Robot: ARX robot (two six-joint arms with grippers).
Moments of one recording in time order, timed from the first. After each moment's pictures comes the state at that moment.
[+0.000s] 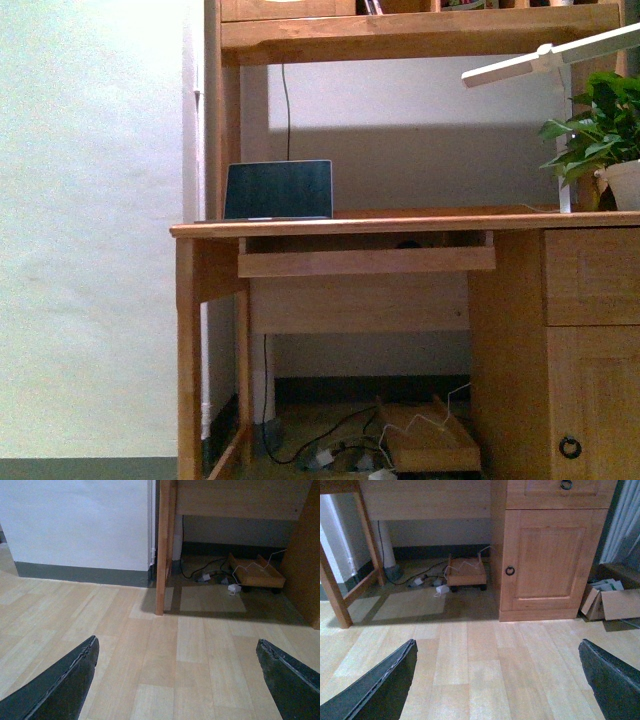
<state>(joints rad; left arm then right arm) -0.01 0.00 0.01 0.00 0.00 -0.01 0.00 0.00 0.02 0.00 0.00 0.00</state>
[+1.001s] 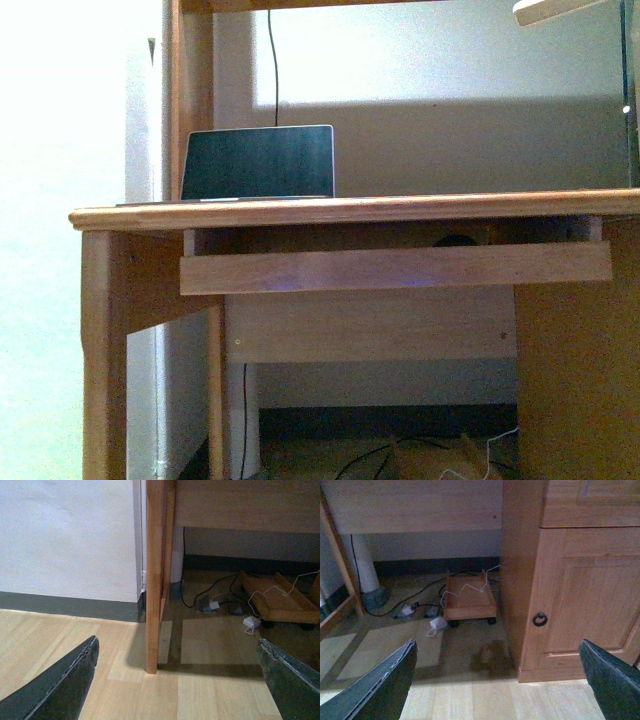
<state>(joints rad) -0.01 0.00 0.01 0.00 0.00 -0.01 0.00 0.00 0.02 0.00 0.00 0.00</state>
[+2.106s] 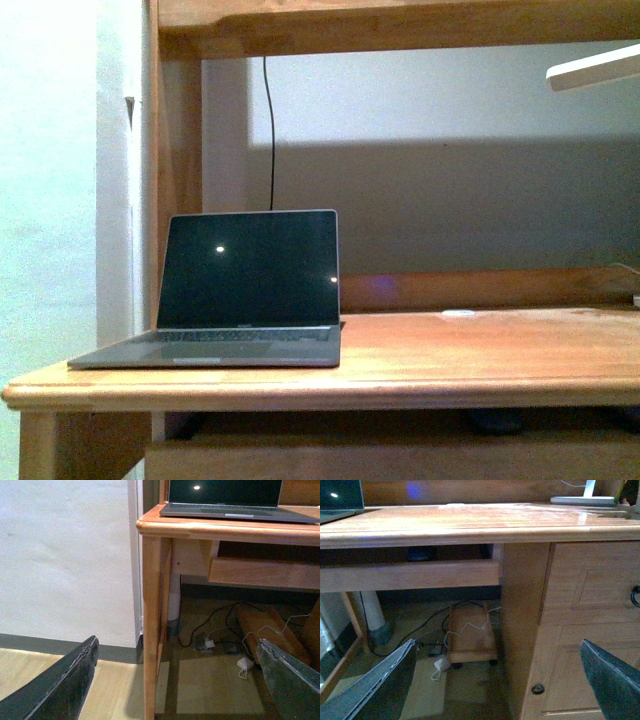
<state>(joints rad) -0.01 0.00 0.01 0.00 0.00 -0.01 0.00 0.00 0.02 0.00 0.00 0.00</state>
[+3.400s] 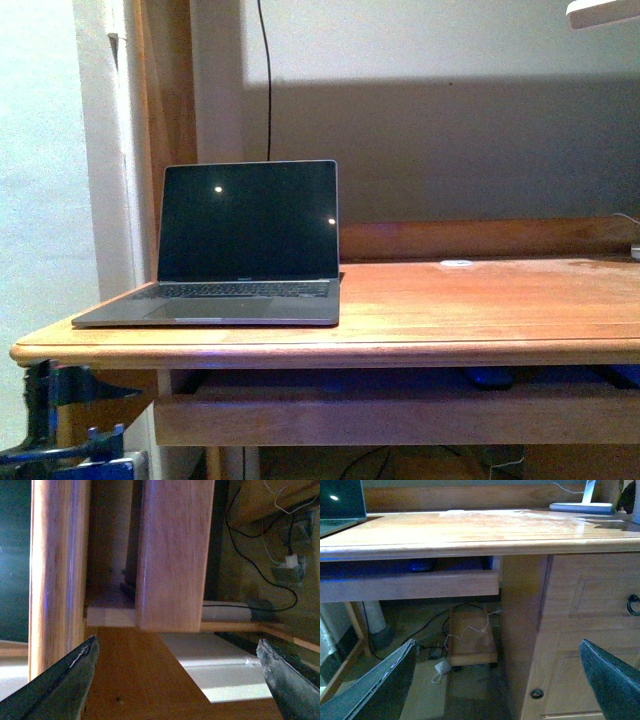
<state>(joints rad) 0.01 2.05 0.85 1.02 0.51 1.53 0.00 0.00 0.02 0.00 0.00 0.00</state>
